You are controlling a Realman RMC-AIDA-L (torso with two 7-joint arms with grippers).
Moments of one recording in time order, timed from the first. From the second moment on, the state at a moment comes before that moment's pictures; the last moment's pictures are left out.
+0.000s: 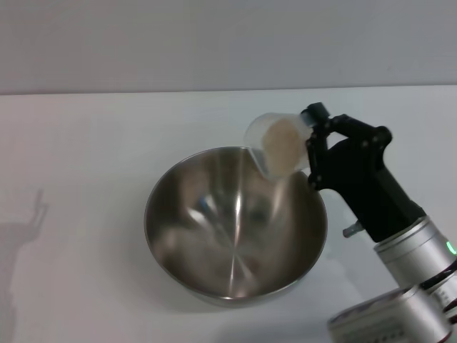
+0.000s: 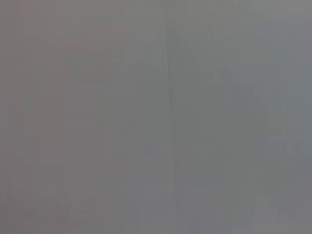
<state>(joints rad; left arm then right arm) -0.16 -2.08 -0.98 -0.35 2.36 1.38 0.03 0.46 2.09 0.18 0.45 -1.96 -1.52 -1.17</state>
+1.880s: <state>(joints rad) -0.16 -2.08 -0.97 -0.35 2.36 1.37 0.03 0.45 2.09 0.12 0.52 -2.16 -1.35 -2.43</state>
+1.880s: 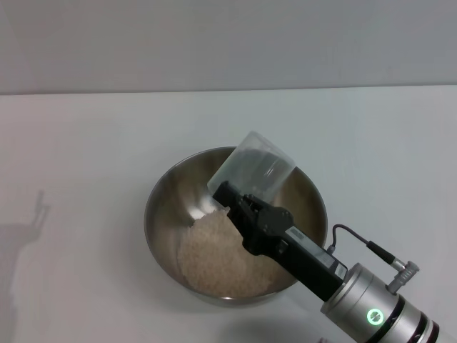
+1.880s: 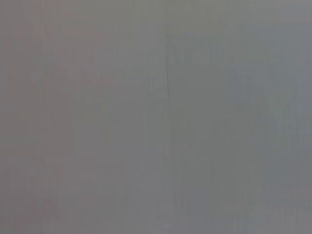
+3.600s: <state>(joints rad) -0.16 -2.08 -0.97 -0.35 2.37 1.37 0.03 0.30 2.09 0.36 0.44 -2.09 -1.78 -0.38</state>
